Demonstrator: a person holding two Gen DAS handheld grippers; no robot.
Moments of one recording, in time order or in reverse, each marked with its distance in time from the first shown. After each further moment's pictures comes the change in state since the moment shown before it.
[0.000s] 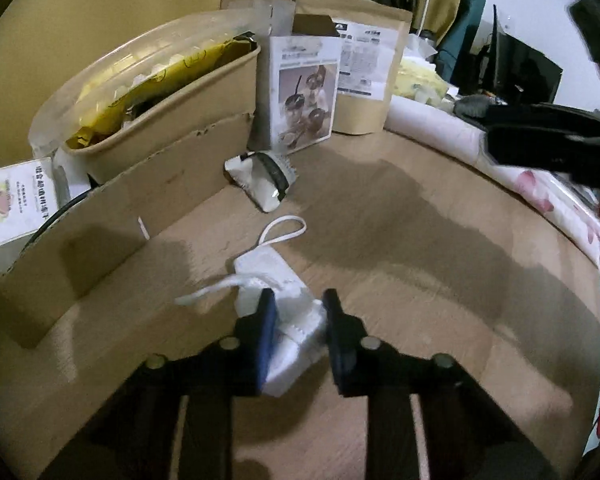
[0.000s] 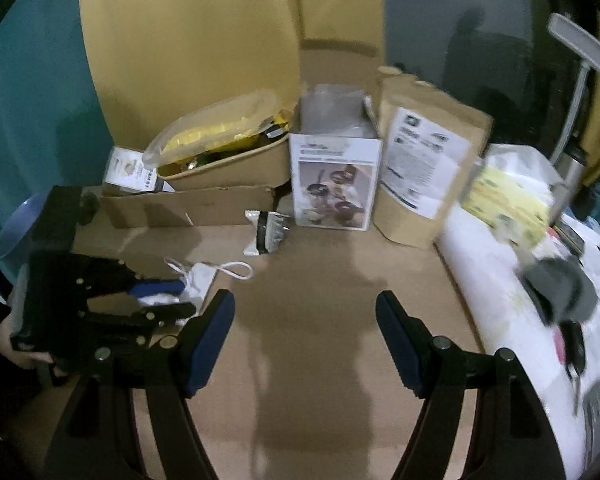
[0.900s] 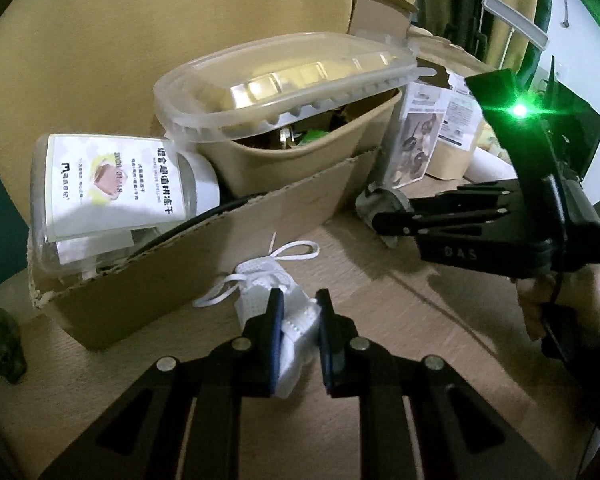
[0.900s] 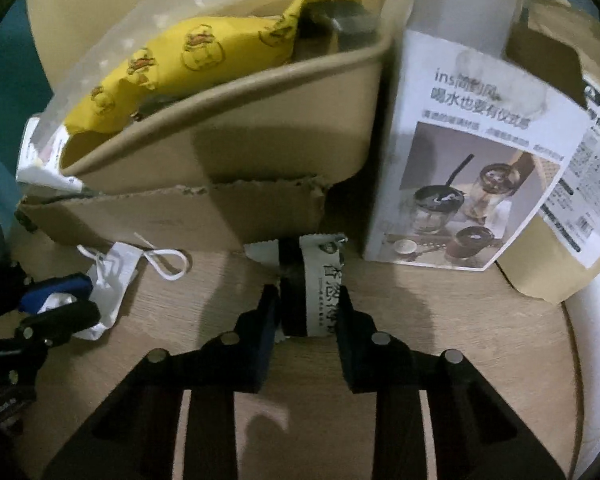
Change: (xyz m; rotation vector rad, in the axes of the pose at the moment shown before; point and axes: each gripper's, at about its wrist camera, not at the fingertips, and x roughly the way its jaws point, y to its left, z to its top) left arm -0.008 0.068 0.004 -0.149 -0.087 0.127; right arm 0.156 0.035 0.038 -0.024 0.125 0.048
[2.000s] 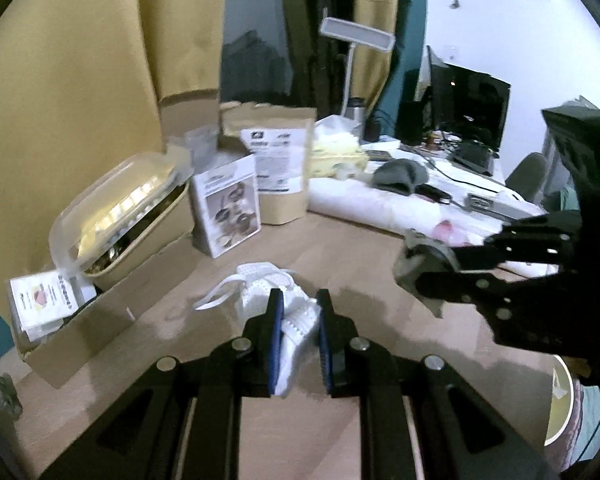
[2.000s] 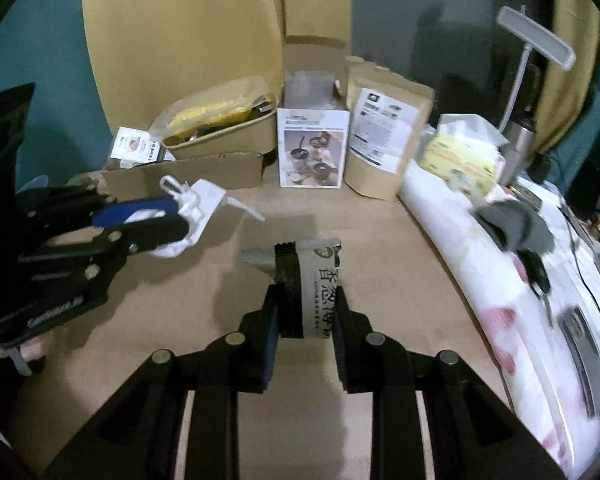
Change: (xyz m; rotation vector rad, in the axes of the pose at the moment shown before) left arm -0.101 -0.137 0.000 0.251 -0.158 -0.213; right arm -0.237 -0.009 -0.144 0.117 -0.119 -0.171
